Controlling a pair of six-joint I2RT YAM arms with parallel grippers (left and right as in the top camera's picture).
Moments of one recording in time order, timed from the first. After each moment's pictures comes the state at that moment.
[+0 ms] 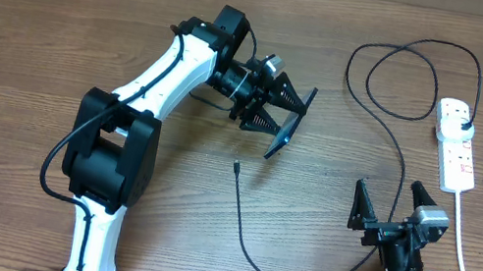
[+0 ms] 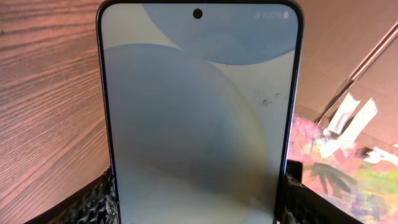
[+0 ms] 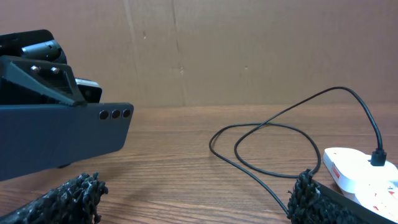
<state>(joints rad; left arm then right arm) -0.35 2.18 1.75 -1.02 1.20 -0.48 -0.01 0.01 0.02 -0.02 -0.20 0.09</state>
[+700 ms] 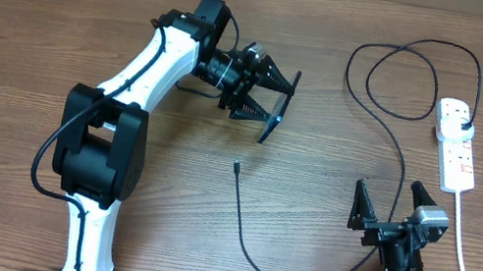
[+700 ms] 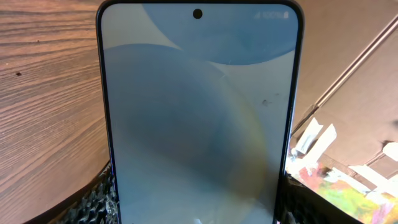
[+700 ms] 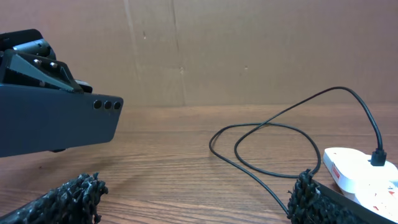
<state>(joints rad) -0.27 2.18 1.75 -0.99 1.23 -0.60 -0.01 0.01 0.02 -0.02 -0.20 0.09</state>
